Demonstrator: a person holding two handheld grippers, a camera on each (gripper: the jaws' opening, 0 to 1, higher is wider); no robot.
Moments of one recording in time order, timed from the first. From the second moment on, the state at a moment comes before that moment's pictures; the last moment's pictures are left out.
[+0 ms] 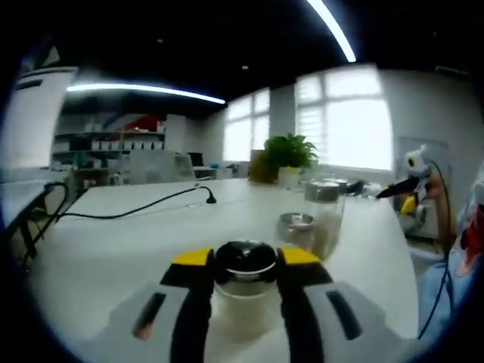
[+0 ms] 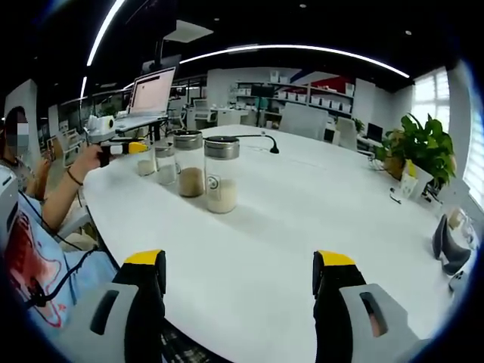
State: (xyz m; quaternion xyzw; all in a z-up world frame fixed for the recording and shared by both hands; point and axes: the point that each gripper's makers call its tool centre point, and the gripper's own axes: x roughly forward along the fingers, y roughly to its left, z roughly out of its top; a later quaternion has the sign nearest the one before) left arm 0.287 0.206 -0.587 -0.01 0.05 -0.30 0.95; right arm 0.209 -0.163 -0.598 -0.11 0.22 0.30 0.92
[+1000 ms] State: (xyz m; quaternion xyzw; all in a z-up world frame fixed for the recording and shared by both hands) left arm 0.294 0.209 -0.588 -0.01 0.05 -0.13 0.99; right arm 0.211 -0.178 -0.594 -0.07 0.21 0.27 0.93
